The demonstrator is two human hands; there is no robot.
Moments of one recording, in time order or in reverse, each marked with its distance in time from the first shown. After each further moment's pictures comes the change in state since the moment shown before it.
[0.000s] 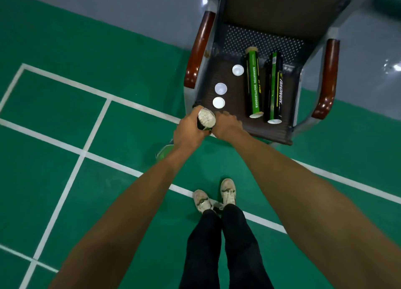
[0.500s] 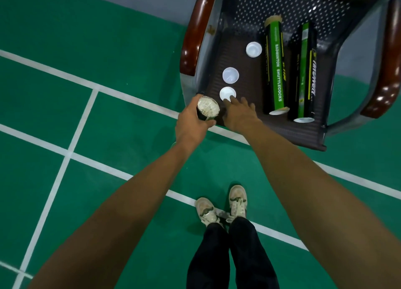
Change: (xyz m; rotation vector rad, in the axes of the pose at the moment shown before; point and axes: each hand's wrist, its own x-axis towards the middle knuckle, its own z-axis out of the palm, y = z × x) left_hand 0.115 -0.099 0.092 -0.136 0.087 -0.068; right_hand 0.189 0.059 0.079 -0.226 0.041 -0.119
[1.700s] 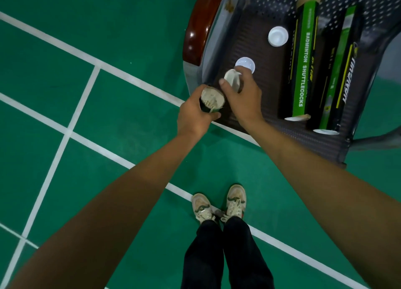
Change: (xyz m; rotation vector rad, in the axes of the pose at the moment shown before) left_hand 0.047 -0.023 0.027 -0.026 0.034 -0.096; right_hand 0.048 -0.013 0.002 1.010 0.484 -0.077
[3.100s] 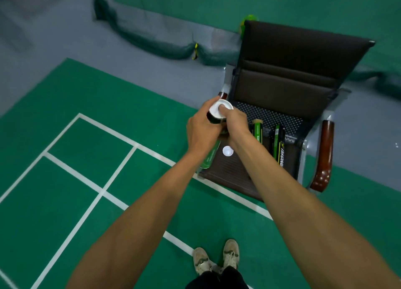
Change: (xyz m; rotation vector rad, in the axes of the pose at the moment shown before) left_hand -0.156 0.336 -0.185 -0.157 0.297 0.357; right_hand -0.102 -0.369 -0.173 0.679 -0.066 0.350
